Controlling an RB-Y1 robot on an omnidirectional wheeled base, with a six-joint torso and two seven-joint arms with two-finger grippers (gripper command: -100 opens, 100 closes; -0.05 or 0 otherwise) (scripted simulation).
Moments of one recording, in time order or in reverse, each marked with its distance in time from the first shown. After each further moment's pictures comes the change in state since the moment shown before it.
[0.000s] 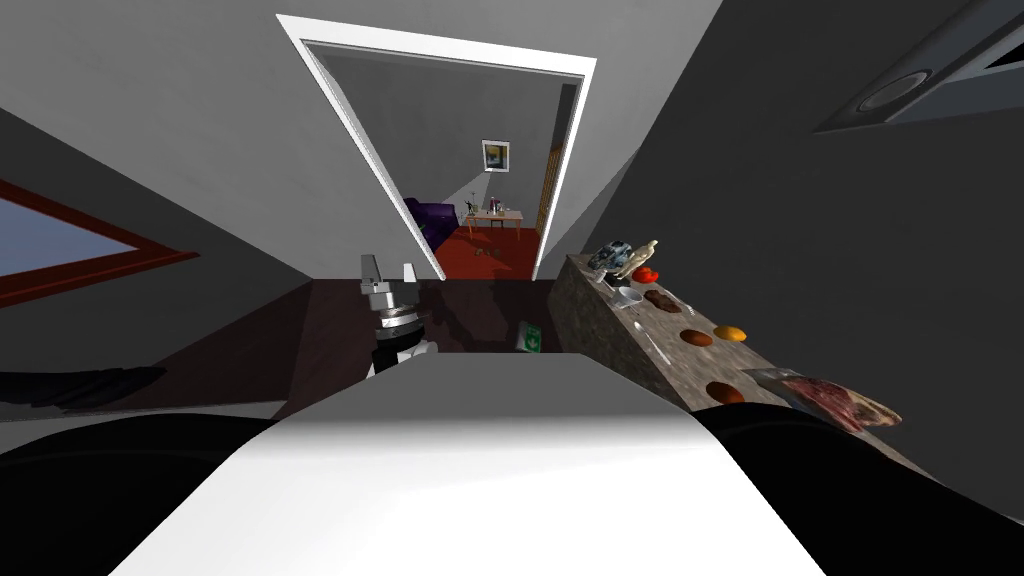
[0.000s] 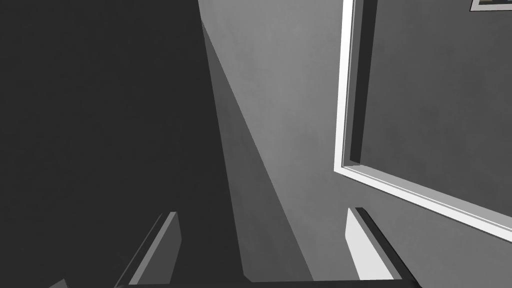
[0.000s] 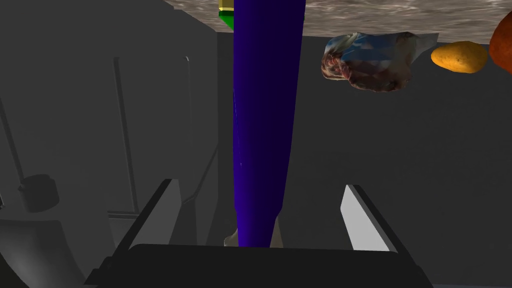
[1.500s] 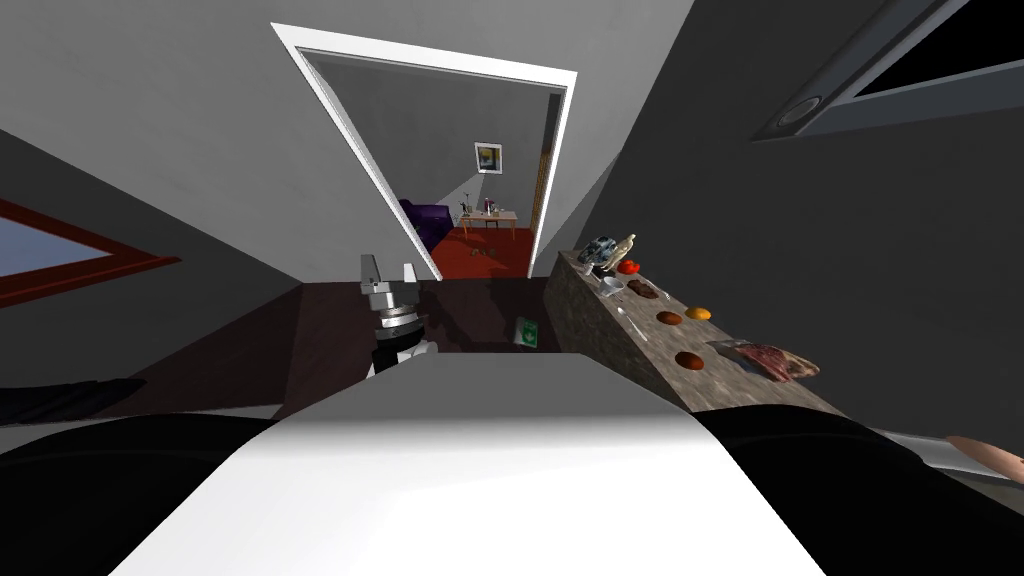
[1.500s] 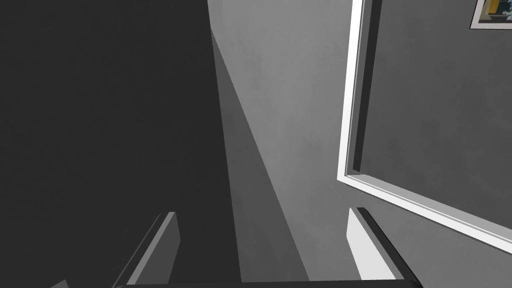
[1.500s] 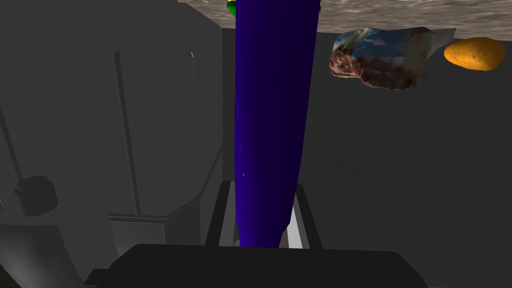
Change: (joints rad) left arm 0.000 0.000 0.000 0.000 0.000 0.000 0.000; right arm -0.231 0.021 -0.058 -0.153 0.275 0.183 -0.045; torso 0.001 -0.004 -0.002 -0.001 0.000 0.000
